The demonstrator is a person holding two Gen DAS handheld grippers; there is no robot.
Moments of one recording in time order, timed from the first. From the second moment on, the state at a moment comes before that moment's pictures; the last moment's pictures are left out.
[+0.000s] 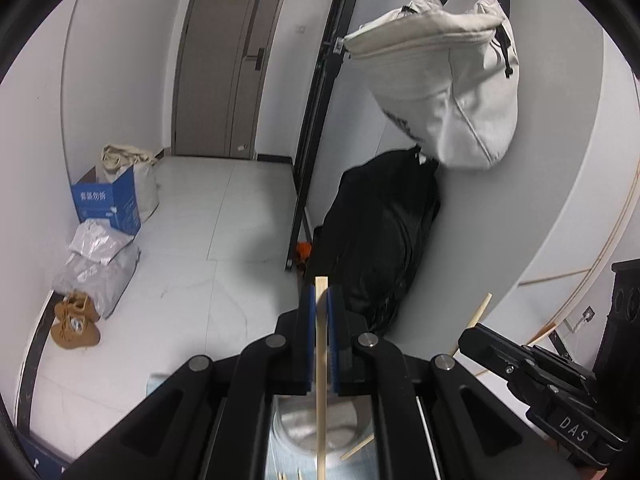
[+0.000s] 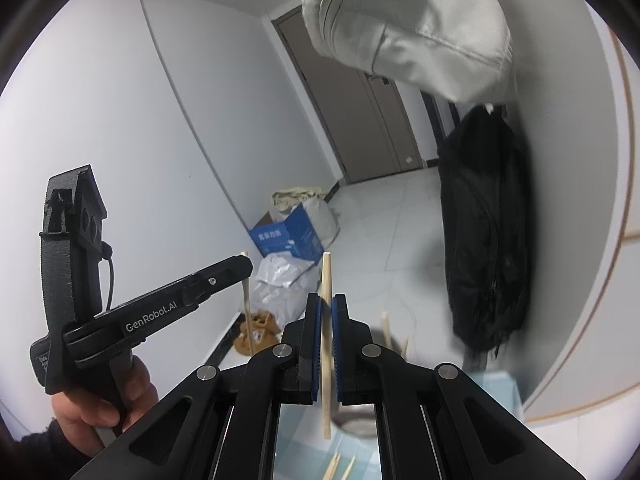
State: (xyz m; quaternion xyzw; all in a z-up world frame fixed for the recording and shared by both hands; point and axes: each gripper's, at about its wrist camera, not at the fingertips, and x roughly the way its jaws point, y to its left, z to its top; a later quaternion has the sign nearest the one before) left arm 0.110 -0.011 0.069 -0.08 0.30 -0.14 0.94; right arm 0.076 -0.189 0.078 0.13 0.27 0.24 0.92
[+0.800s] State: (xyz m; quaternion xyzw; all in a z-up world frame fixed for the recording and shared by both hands) left arm 0.173 -0.001 0.024 -0.14 0.21 -0.07 0.97; right arm 0.159 -0.171 0.066 0.08 0.26 0.22 0.94
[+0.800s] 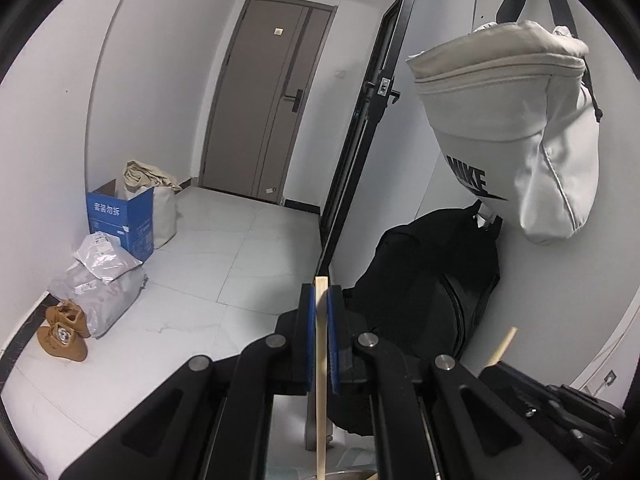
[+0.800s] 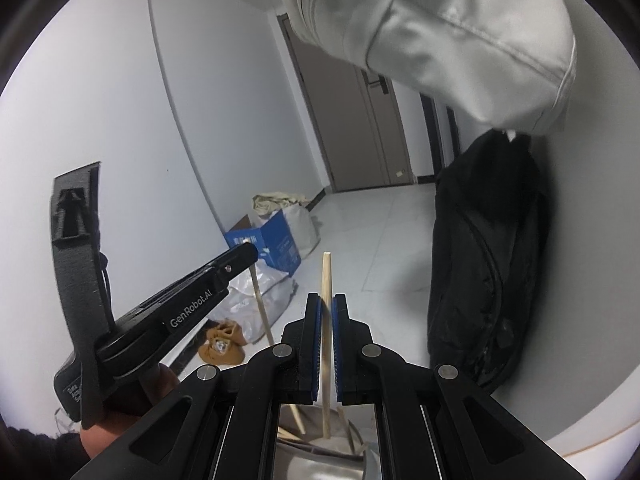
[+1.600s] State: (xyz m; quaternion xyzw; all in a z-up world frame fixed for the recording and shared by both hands) left arm 0.151 -0.008 -0.002 -0.10 0.25 -0.19 0.94; right arm 0.148 -0.152 0.013 0.02 0.29 0.26 0.92
